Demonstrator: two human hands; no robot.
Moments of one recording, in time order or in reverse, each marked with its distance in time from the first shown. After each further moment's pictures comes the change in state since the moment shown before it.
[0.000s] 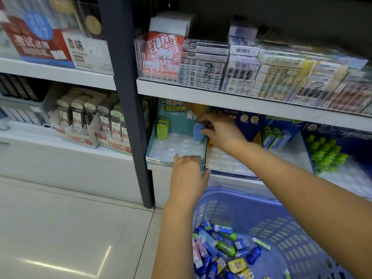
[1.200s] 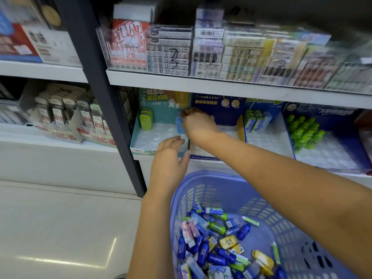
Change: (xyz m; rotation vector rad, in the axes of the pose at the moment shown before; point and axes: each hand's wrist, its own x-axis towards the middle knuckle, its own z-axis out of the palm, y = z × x) left_hand -0.009 0.000 -0.009 -0.096 0.065 0.091; right_hand -0.008 -0.016 0.017 -0.352 -0.138 0.187
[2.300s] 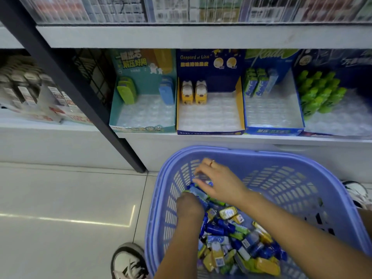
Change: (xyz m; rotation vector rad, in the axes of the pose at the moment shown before) left_hand -0.111 -0.025 0.168 0.152 -0.637 -0.901; right_hand -0.160 0.073 0.146 0.517 -0.002 -0.317
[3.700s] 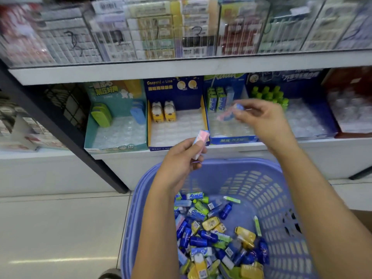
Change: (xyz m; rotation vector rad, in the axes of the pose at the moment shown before) left_hand -0.090 0.099 -0.121 -1.036 -0.392 0.696; right_hand 0.000 0.026 -0.198 0.594 0.612 0.420
